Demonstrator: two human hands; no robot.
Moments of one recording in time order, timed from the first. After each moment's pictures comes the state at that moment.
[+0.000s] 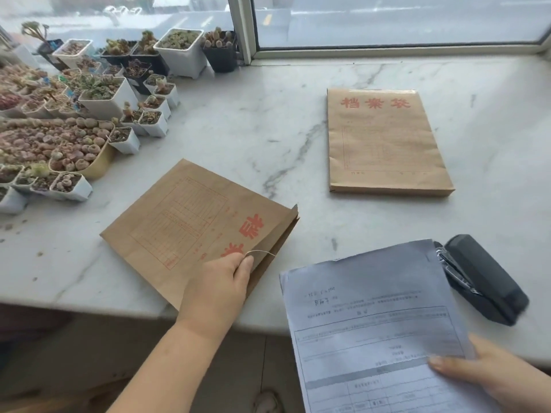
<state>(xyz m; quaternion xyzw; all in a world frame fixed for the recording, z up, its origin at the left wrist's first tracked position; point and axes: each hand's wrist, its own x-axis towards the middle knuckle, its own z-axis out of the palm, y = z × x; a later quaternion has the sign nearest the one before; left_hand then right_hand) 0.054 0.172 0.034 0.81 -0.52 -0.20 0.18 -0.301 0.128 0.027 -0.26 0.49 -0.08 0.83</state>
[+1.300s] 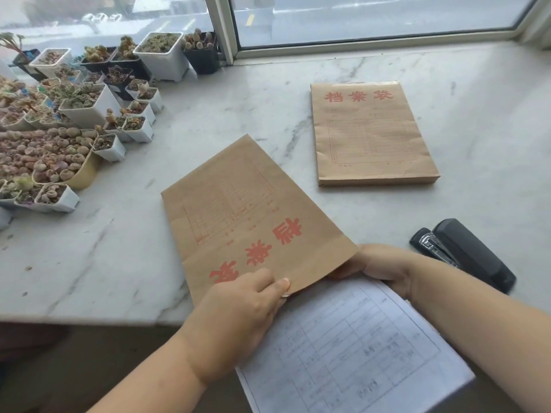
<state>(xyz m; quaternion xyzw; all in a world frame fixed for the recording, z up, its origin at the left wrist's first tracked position) 0.037 0.188 0.052 0.56 -0.81 -0.08 0.13 -0.179 0.060 0.036 -0.35 0.48 0.05 0.80</state>
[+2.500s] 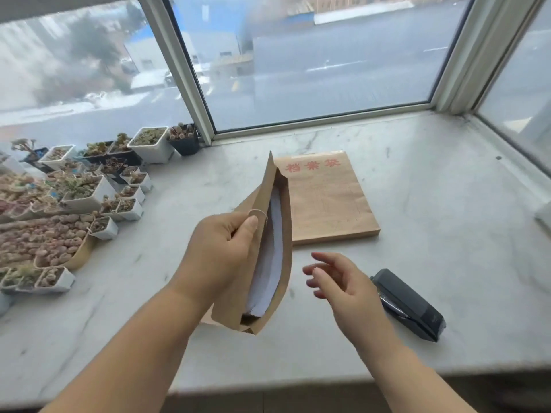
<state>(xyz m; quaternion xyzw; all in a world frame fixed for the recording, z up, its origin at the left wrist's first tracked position) -0.014 0.075 0.188 0.68 -0.60 -0.25 0.35 -0.201 0.091 0.109 -0.50 0.50 -0.42 0.57</state>
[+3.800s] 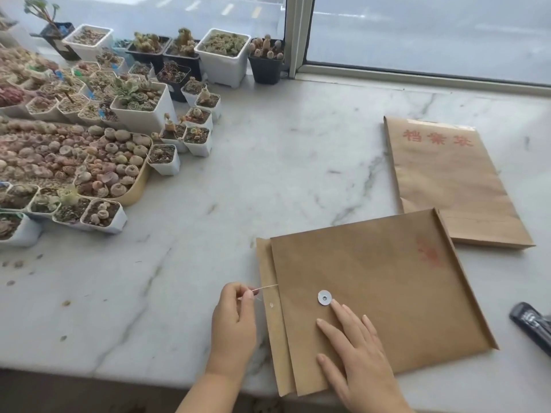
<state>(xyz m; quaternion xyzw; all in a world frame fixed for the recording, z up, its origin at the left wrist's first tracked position) 0.186 0.163 -0.030 0.78 -0.28 -0.36 0.44 -0.033 0.148 -0.074 -0.86 0.46 -0.13 0.18</state>
